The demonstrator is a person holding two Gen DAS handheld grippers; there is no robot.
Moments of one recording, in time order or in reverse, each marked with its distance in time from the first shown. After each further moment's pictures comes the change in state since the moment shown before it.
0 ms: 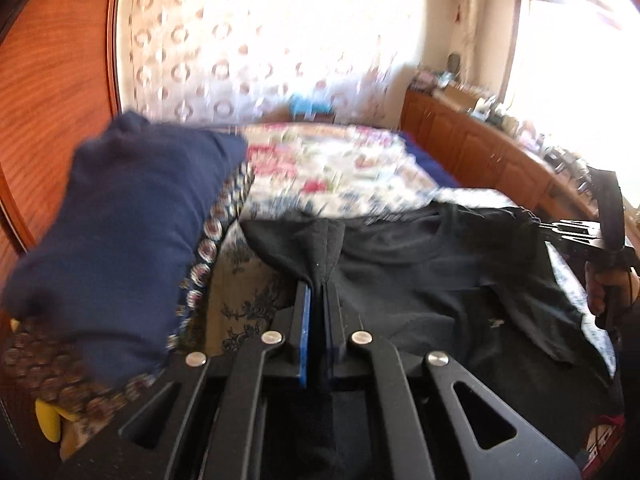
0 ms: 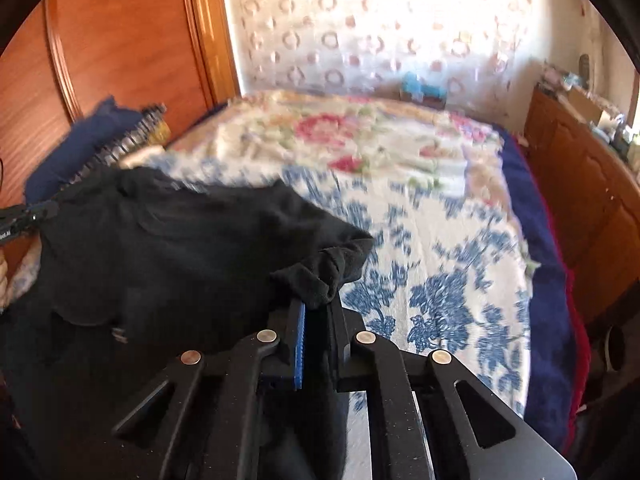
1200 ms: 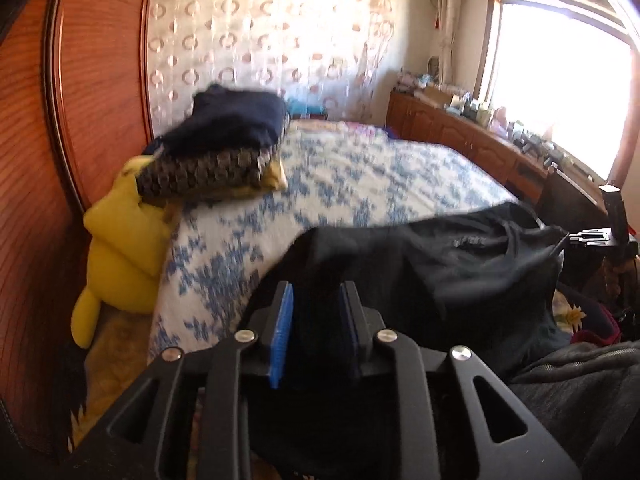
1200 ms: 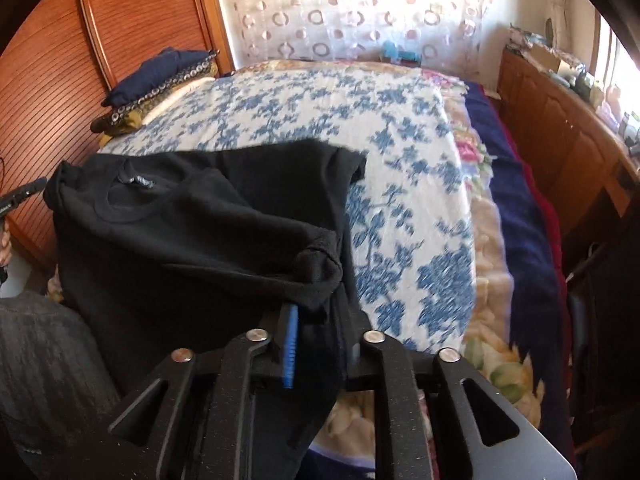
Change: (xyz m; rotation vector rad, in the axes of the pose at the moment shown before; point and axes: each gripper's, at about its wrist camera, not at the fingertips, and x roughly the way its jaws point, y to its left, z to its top) left arm -0.210 0.037 -0.170 0.019 -0.030 -0.028; right arm -0.185 0.053 -0.197 0.061 0.125 -0.061
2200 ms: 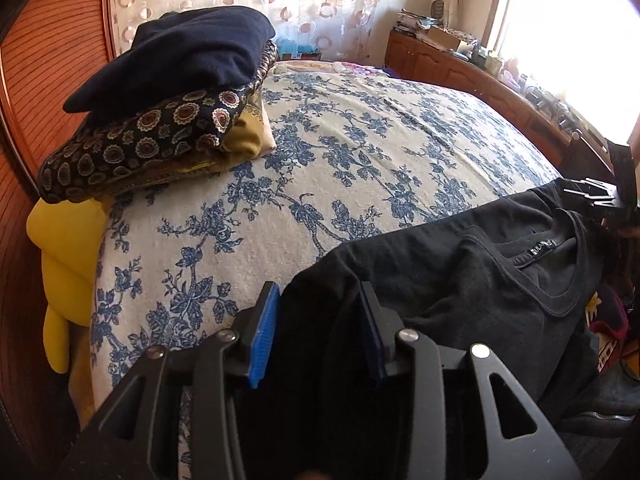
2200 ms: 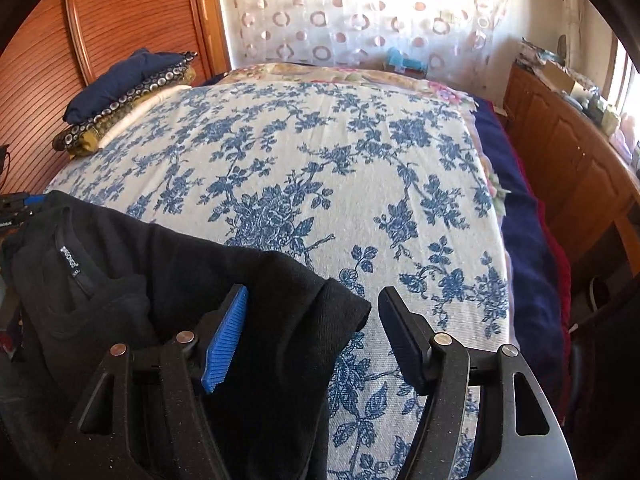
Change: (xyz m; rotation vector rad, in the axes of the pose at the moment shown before) left arm 0.143 0.014 0.035 0.026 0.258 -0.015; right arm 0.106 -0.009 0.078 -0.036 0.017 -0.005
